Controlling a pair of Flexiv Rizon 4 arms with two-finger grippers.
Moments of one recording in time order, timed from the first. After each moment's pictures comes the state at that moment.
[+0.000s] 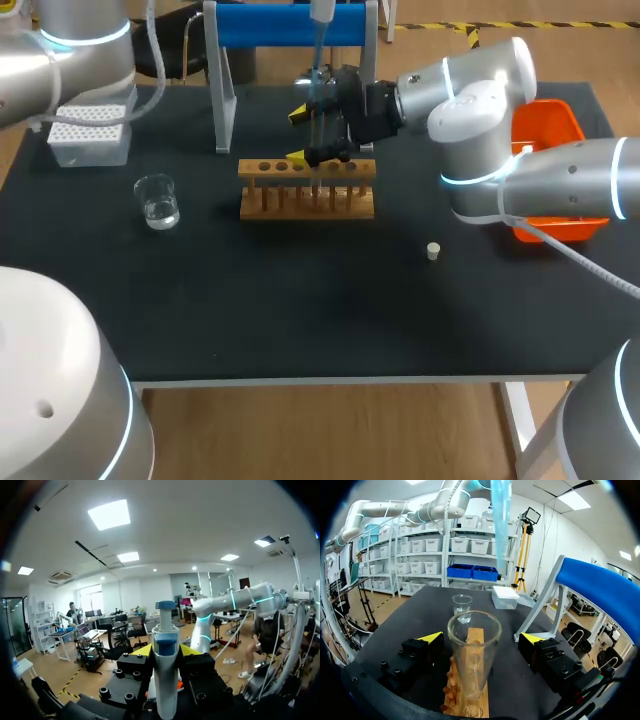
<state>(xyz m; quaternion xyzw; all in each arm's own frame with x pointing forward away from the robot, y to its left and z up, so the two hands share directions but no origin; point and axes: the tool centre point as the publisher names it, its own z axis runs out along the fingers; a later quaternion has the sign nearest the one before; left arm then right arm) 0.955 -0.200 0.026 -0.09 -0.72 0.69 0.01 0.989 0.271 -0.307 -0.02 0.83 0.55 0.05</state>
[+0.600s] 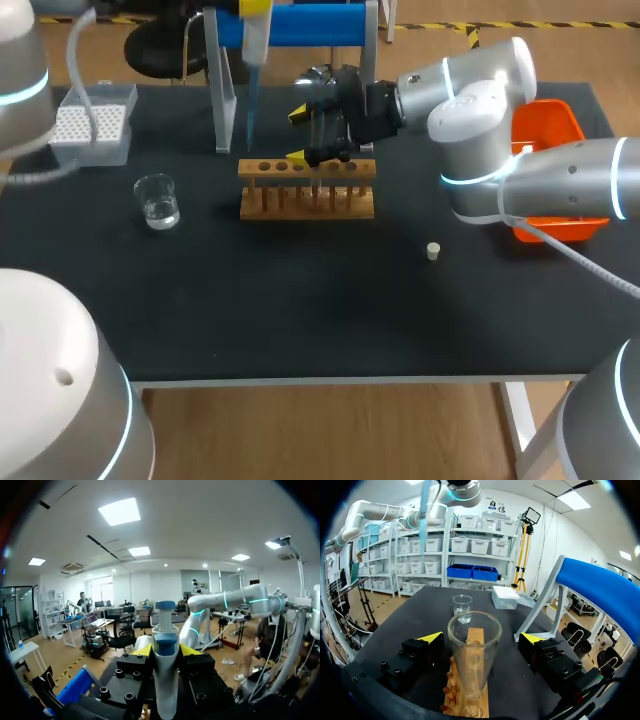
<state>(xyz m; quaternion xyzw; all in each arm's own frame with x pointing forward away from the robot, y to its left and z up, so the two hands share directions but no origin) 0.881 -0.121 0.000 -0.03 -0.73 0.68 0.00 0.989 0.271 -0.307 -0.02 0.83 0.55 0.05</state>
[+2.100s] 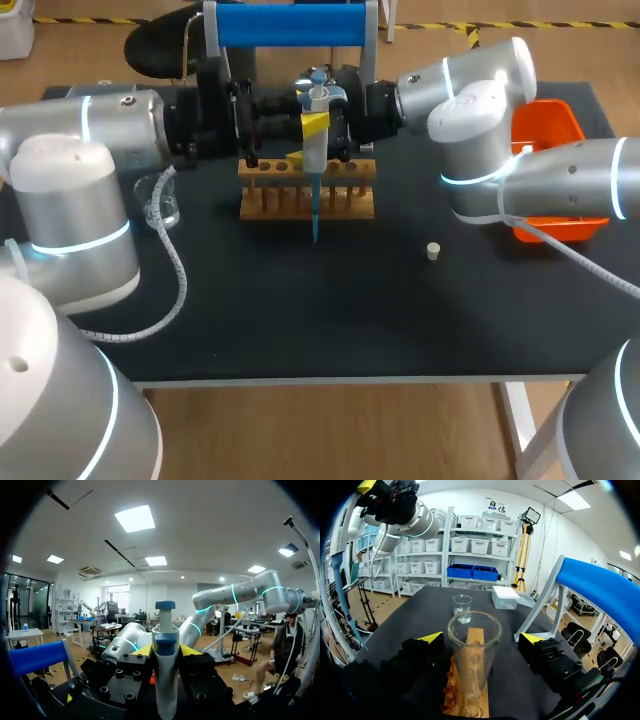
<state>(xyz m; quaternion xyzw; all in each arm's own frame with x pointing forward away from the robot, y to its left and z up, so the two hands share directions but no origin) 0.812 -0.187 -0.102 0.05 -0.68 0.73 -0.03 0.989 0.271 -0.307 -0.02 0.83 0.55 0.05</state>
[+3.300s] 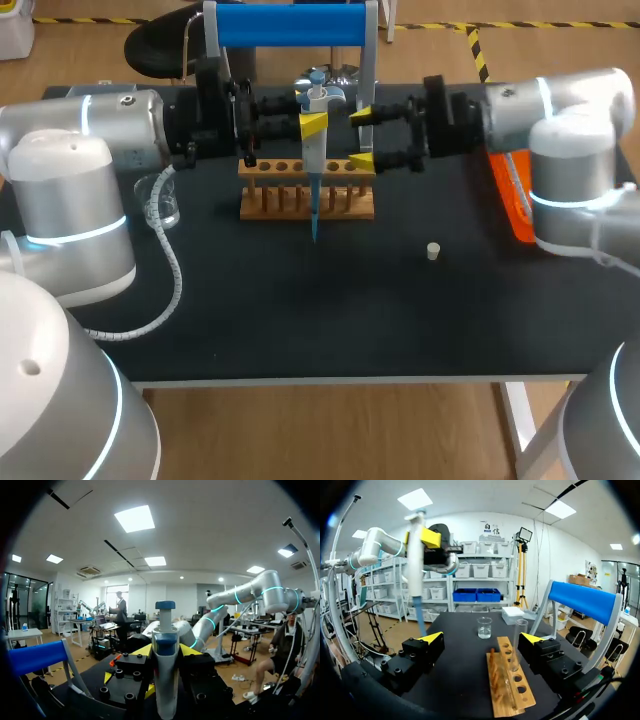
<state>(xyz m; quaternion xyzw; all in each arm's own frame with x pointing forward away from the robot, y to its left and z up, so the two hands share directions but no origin) 0.814 -0.185 -0.104 0.04 -0.68 0.73 -0.03 0.903 0.173 -0.238 0.01 0.77 0.64 0.01</state>
